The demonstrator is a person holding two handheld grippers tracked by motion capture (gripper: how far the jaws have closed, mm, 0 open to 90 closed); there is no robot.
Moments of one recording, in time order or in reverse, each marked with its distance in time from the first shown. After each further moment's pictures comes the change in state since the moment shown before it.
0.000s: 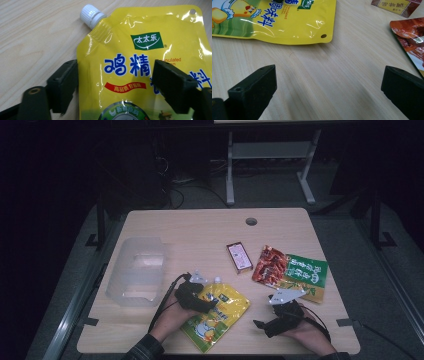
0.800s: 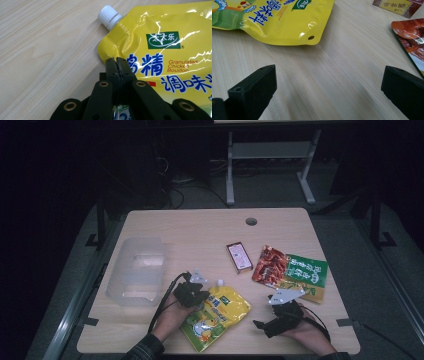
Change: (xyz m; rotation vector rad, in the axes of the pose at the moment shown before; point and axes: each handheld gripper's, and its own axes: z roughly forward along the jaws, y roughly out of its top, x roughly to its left) left arm 0.001 0.002 -0.005 0.007 0.038 0.033; right arm 0.001 0.001 0.001 0.001 0.004 -0.002
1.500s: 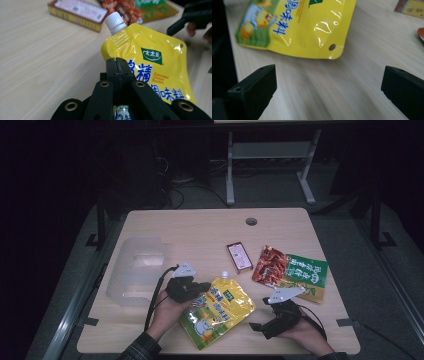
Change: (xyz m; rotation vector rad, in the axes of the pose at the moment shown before) left arm 0.005 0.009 -0.043 -0.266 -0.119 -0.064; right arm 0.004 0.008 -0.002 -0.036 0.141 0.058
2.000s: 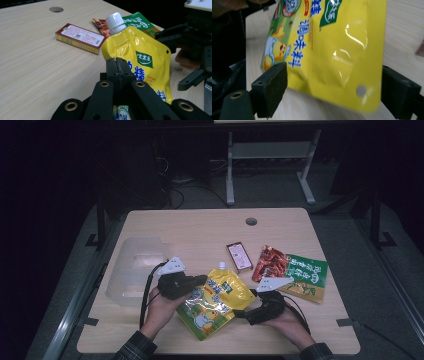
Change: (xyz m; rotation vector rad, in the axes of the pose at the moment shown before) left arm -0.001 0.011 -0.025 -0.132 -0.013 0.008; right arm 0.000 0.035 0.026 -0.142 0.112 0.009
